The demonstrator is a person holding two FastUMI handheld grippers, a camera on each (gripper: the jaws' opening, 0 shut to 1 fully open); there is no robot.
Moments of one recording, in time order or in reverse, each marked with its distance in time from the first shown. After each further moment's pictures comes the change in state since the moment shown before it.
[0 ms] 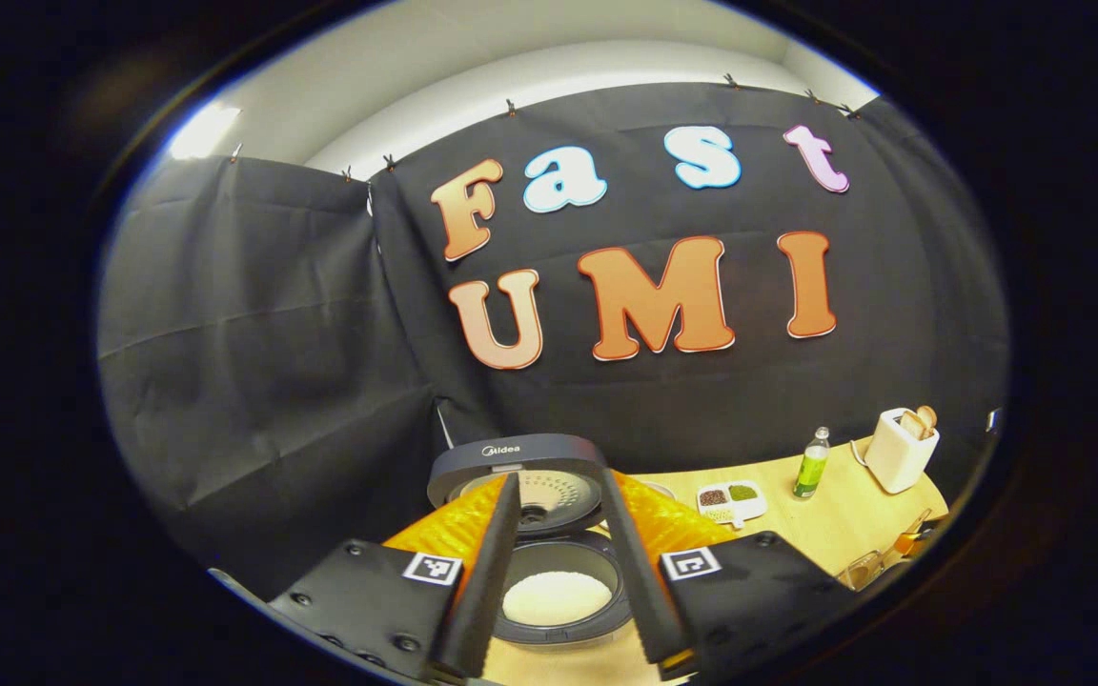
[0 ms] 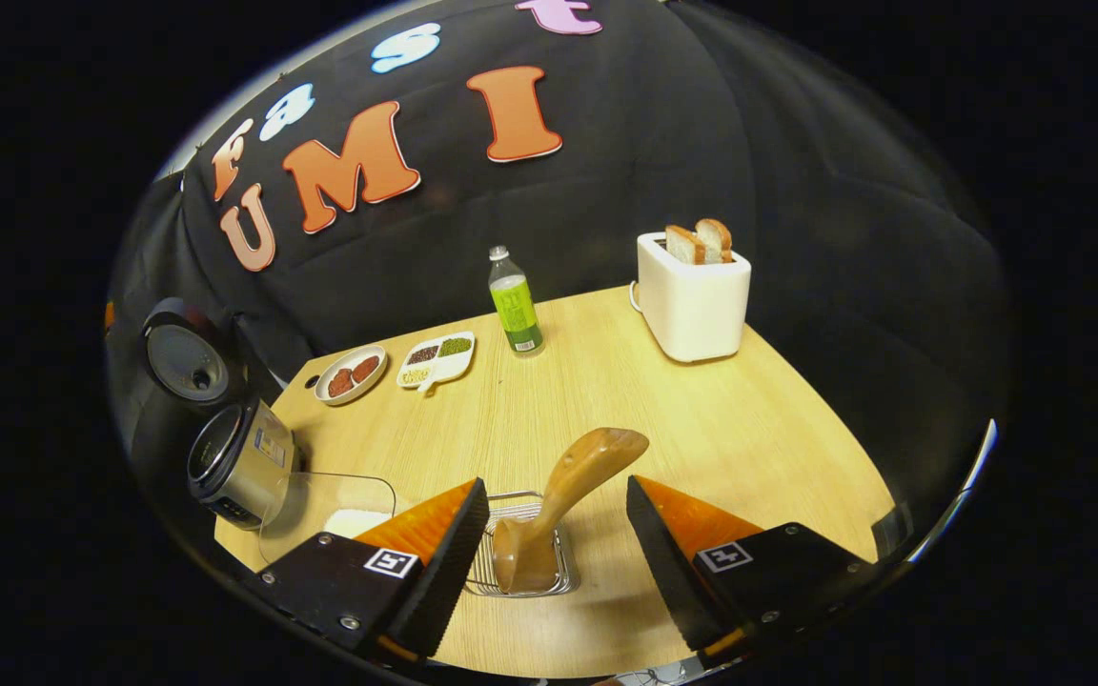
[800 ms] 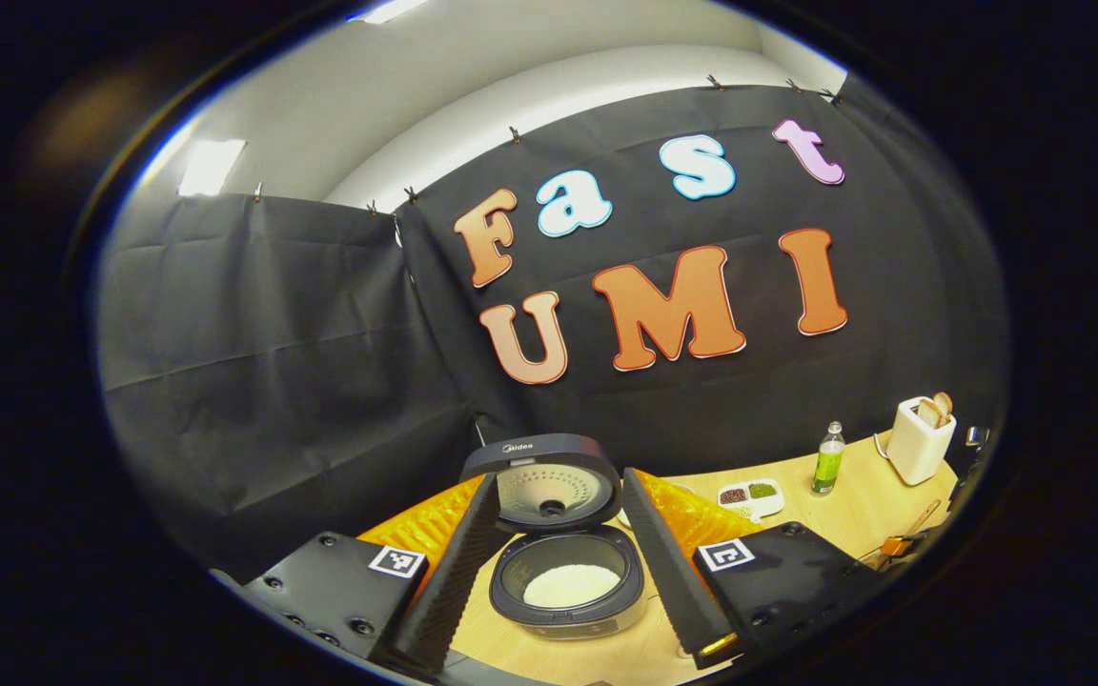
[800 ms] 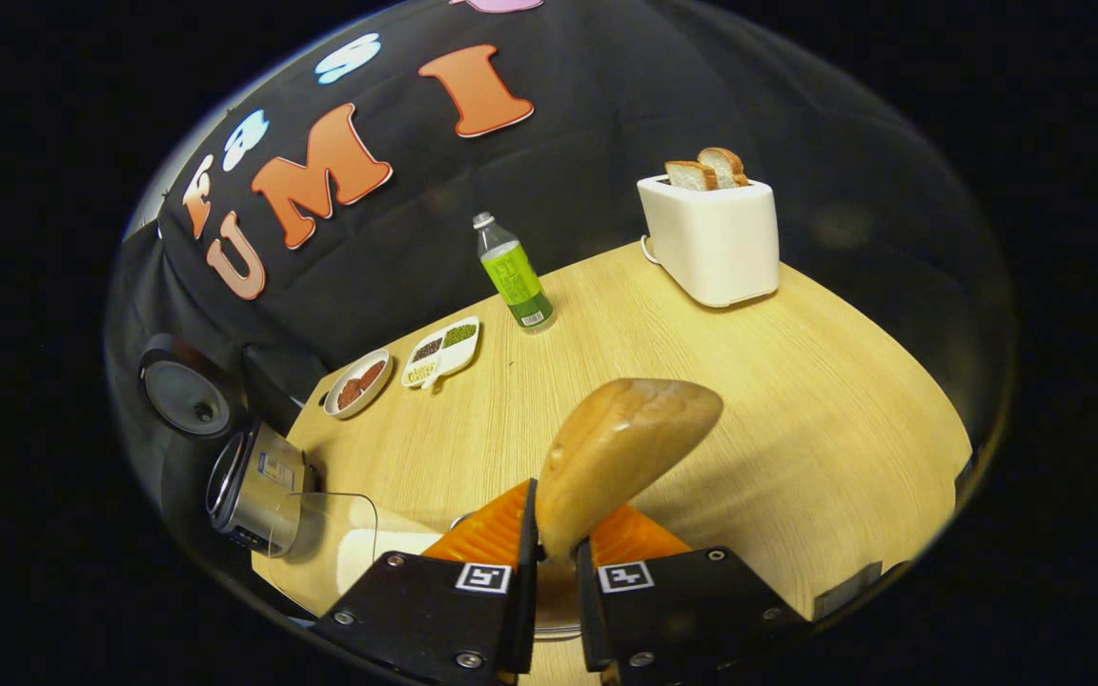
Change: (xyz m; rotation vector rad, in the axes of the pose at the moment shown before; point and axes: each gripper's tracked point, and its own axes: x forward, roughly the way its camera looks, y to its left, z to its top) left arm -0.055 -0.021 0.009 0.055 -0.040 0.113; right arm 0.051 0.008 -0.017 0.163 0.028 0.063
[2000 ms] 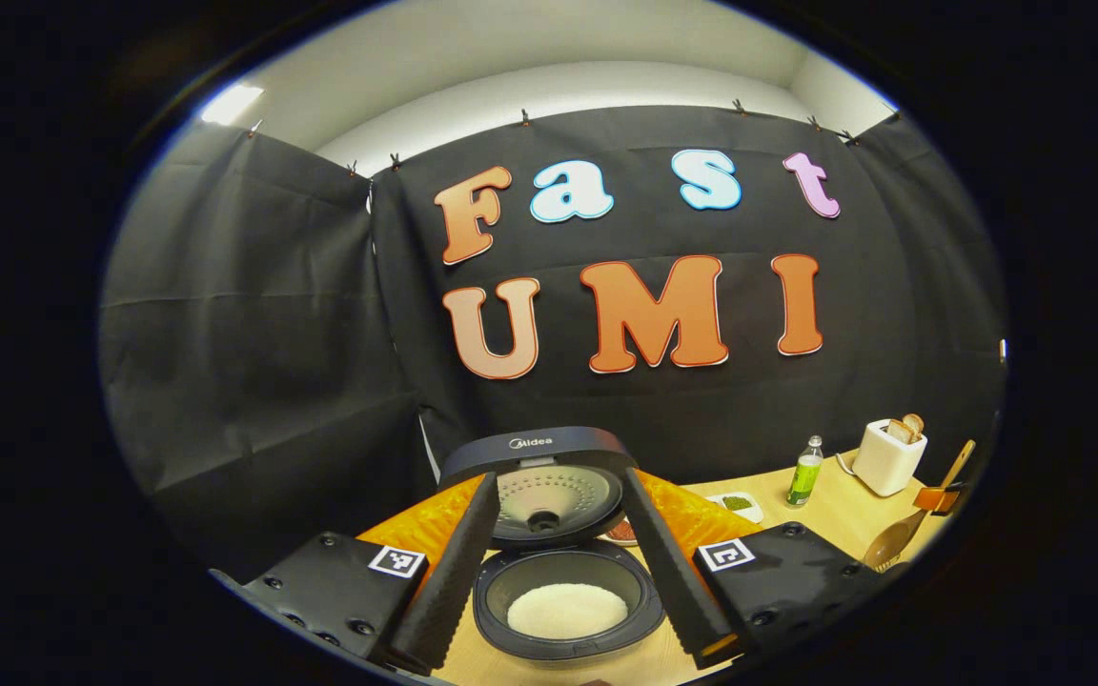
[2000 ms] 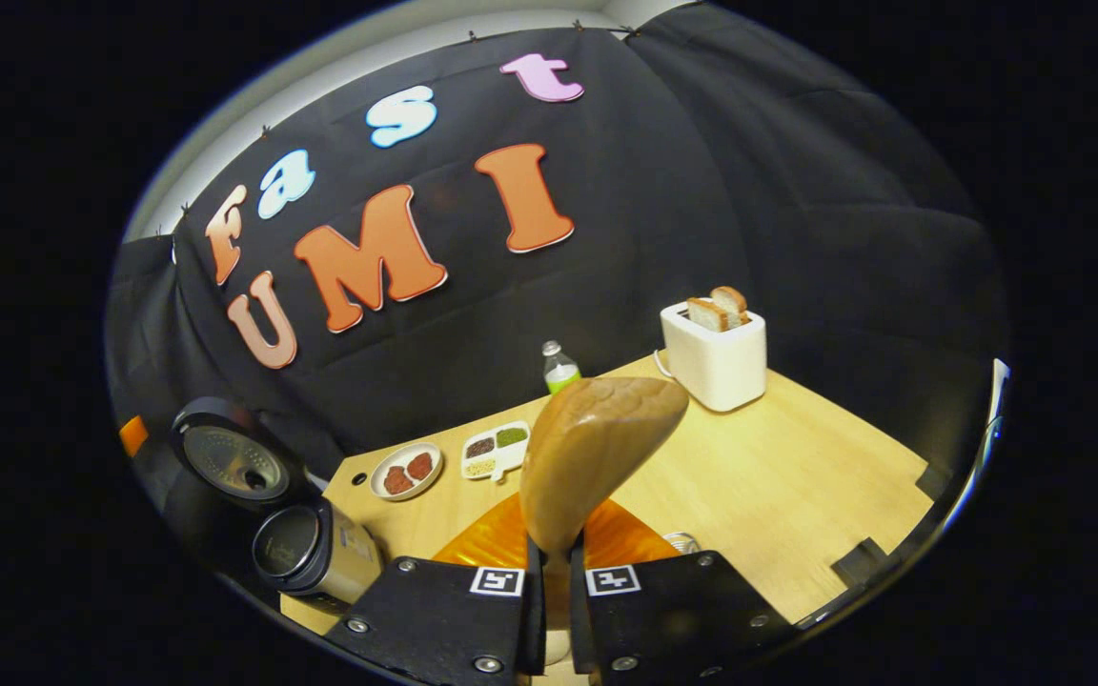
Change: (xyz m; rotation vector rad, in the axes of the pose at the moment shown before) left arm 0.090 0.064 -0.053 -0.137 -0.025 -0.209; right arm -0.102 0.135 0.056 -0.047 -0.296 -0.040
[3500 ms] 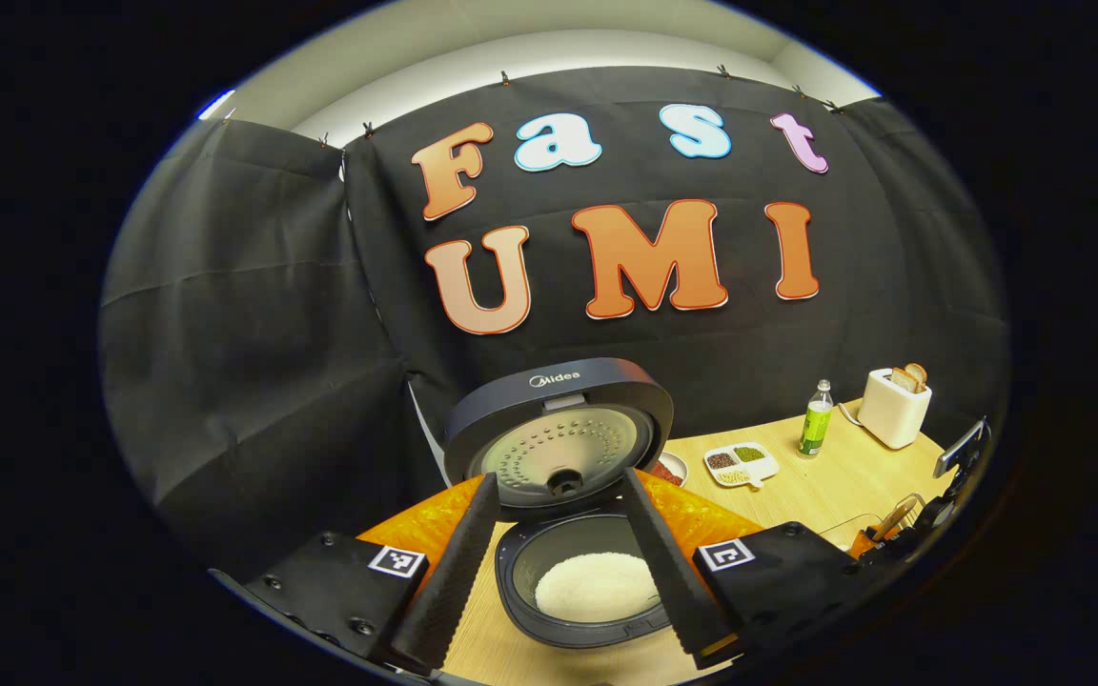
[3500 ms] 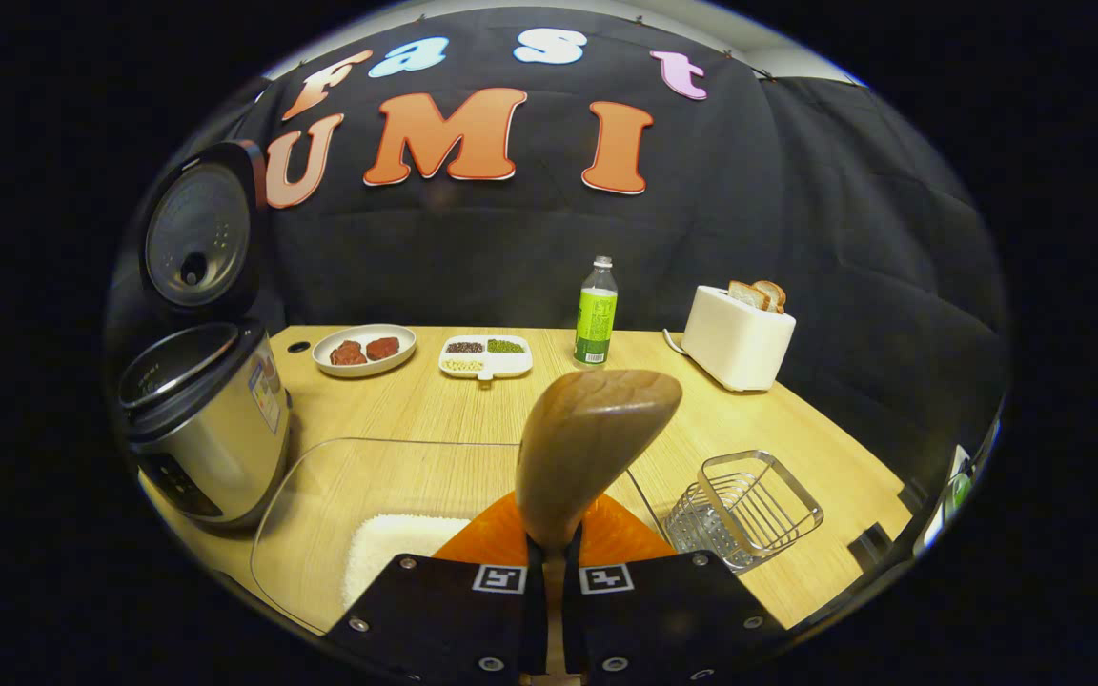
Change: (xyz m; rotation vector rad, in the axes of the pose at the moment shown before) left arm 0.023 0.023 -0.058 0.050 0.131 -0.059; right arm 0.047 0.031 -0.151 -0.314 0.017 -0.164
